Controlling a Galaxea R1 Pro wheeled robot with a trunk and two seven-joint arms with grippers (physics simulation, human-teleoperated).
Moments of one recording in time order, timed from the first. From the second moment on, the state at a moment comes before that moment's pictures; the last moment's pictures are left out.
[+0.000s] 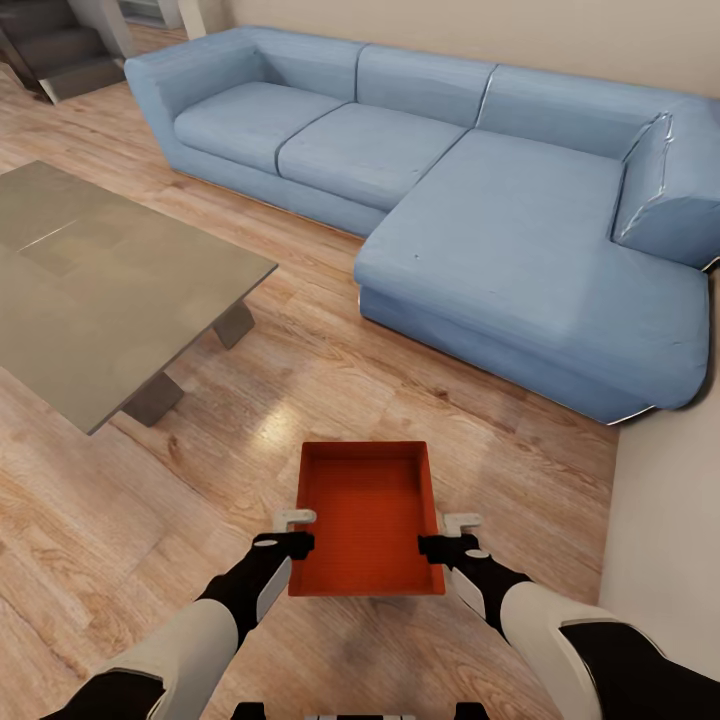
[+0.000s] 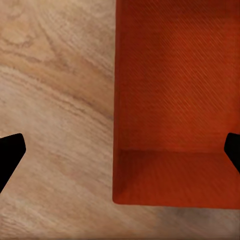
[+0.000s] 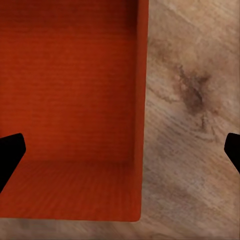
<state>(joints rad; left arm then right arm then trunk) -0.76 -0.15 -0.09 -0.34 0.10 0.20 0.23 -0.88 0.08 0.03 -0.01 0.01 -0.08 -0.06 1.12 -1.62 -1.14</state>
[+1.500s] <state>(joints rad) -0.76 -0.14 -0.09 -0.35 0.10 0.20 0.24 -0.88 0.09 0.03 0.00 0.01 -0.08 -0.05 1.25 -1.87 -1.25</state>
